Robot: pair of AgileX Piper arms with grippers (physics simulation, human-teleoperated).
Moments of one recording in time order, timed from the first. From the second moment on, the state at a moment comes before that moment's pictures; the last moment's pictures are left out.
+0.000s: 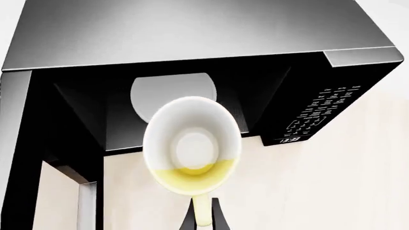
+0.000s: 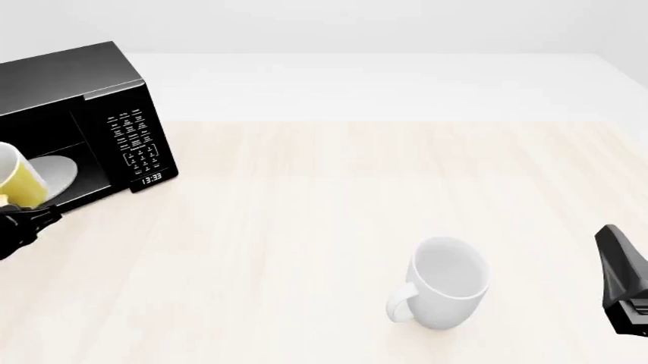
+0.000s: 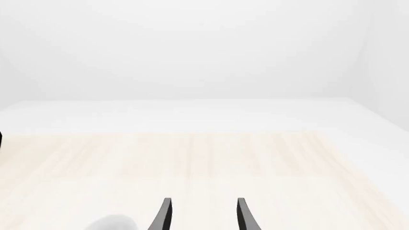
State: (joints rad) left arm 0.39 1.34 -0.33 -0.42 -0.12; right arm 0.00 0.01 0.00 0.00 0.01
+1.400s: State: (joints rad) left arm 0.45 1.63 -0.61 -0.42 -0.16; right arm 0.00 0.01 0.00 0.00 0.01
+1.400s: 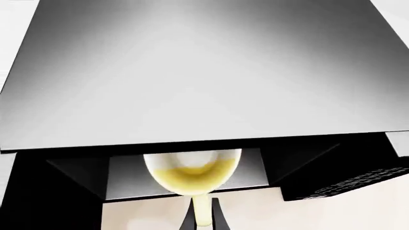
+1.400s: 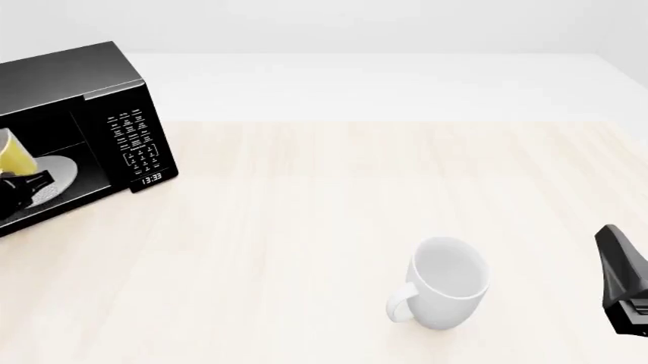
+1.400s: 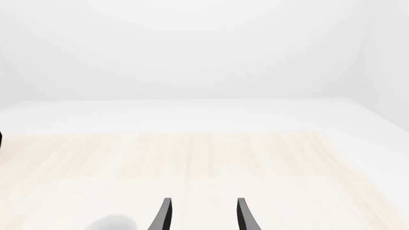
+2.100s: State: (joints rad) left arm 0.47 1.75 -0.79 -0.39 -0.17; right arm 0.00 0.01 0.00 0.00 0.01
